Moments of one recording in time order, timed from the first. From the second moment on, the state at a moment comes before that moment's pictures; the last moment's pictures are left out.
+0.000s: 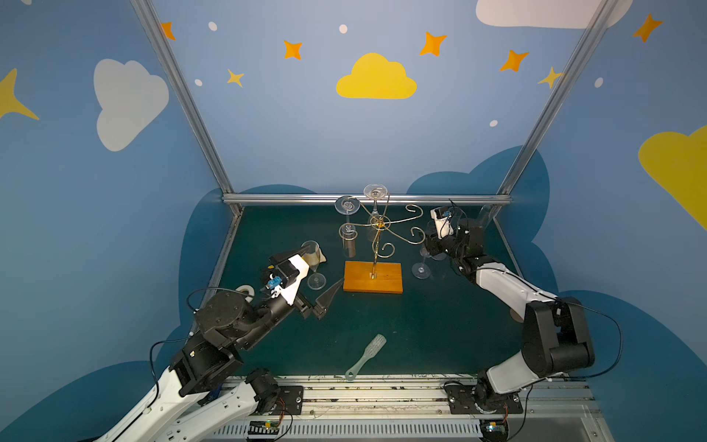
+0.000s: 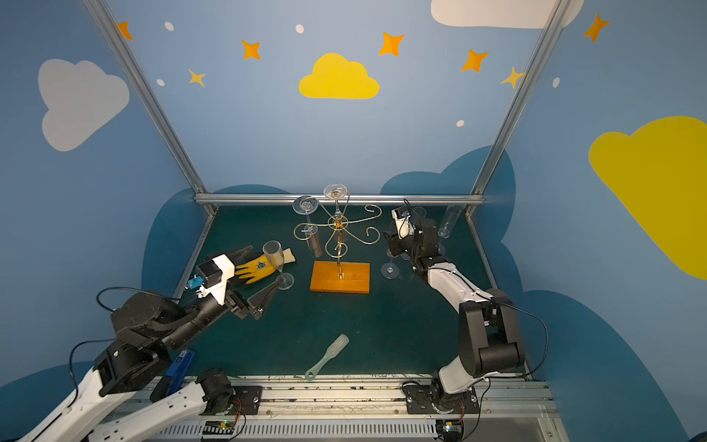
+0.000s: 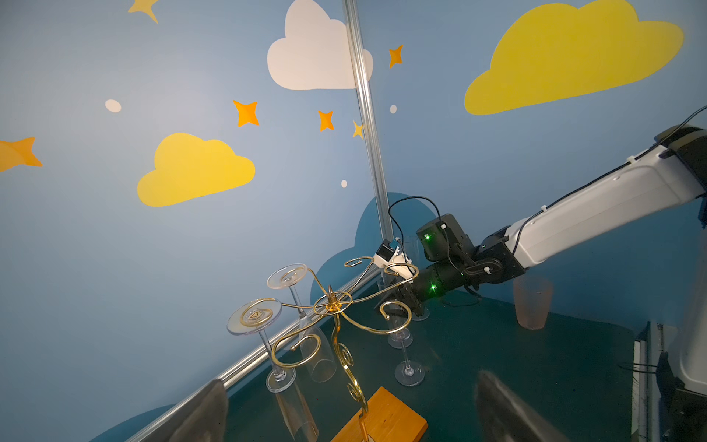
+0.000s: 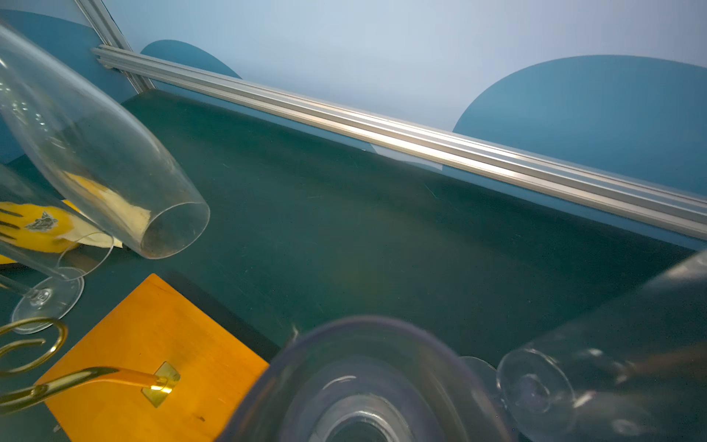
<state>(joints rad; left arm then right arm) -0.85 0.60 0.99 -0.29 -0.08 0.20 0.24 1.56 0.99 0.16 -0.29 -0.11</state>
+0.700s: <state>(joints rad) -0.85 0.57 0.97 -0.31 -0.10 0.20 0.24 1.51 0.96 0.13 -0.28 -0.10</state>
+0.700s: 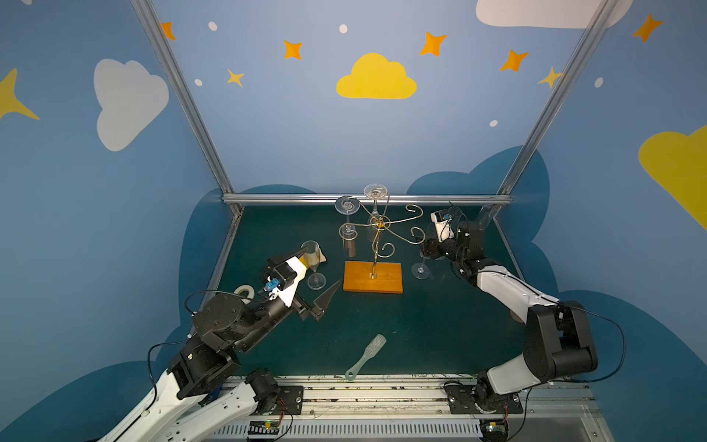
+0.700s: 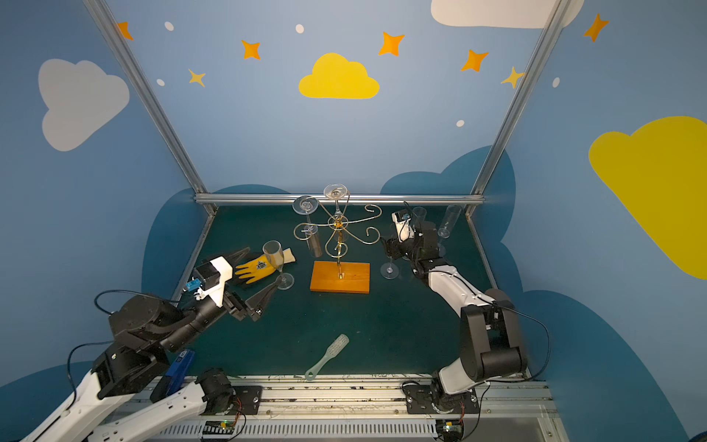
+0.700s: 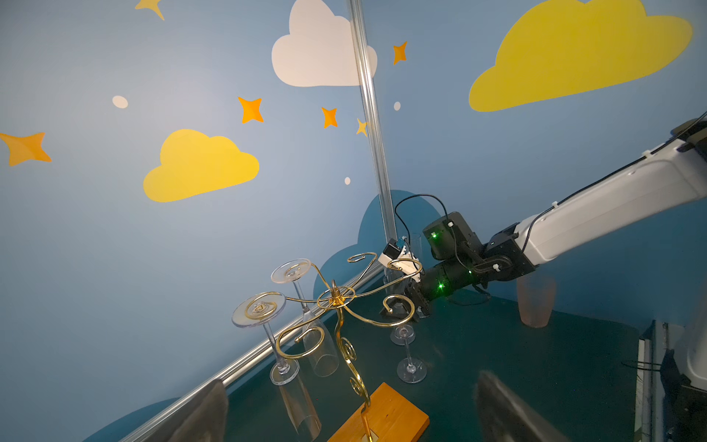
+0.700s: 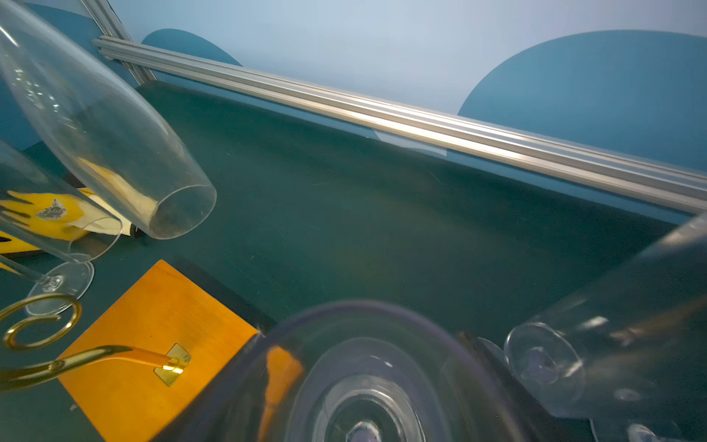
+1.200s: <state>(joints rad) -0.85 0.57 0.97 -0.32 -0.10 0.19 0.24 1.29 0.92 0.04 -0.25 -0.10</state>
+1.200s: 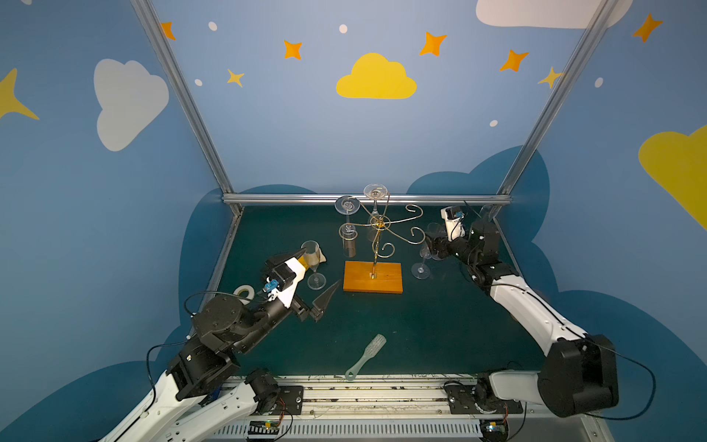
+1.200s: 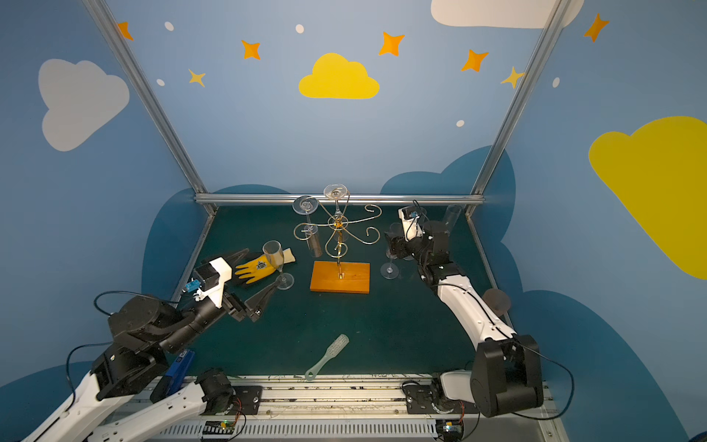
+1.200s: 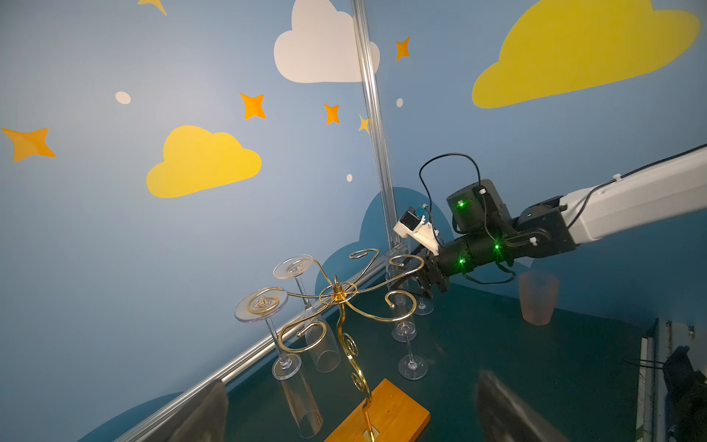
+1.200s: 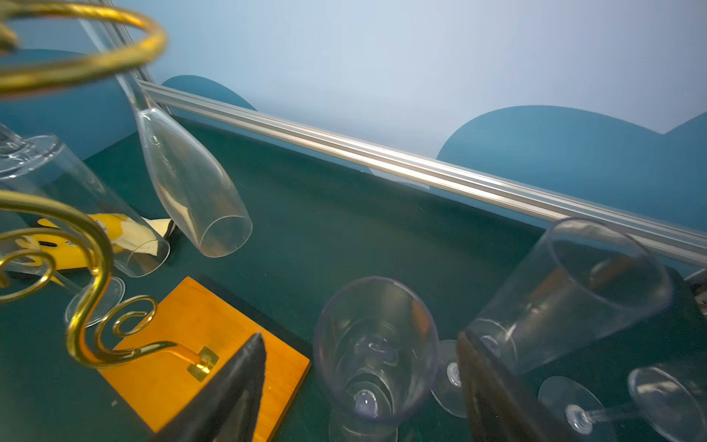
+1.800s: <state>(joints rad) -0.85 0.55 0.98 -0.33 -0.10 0.14 0.24 0.76 0.68 -0.11 -0.12 -0.01</state>
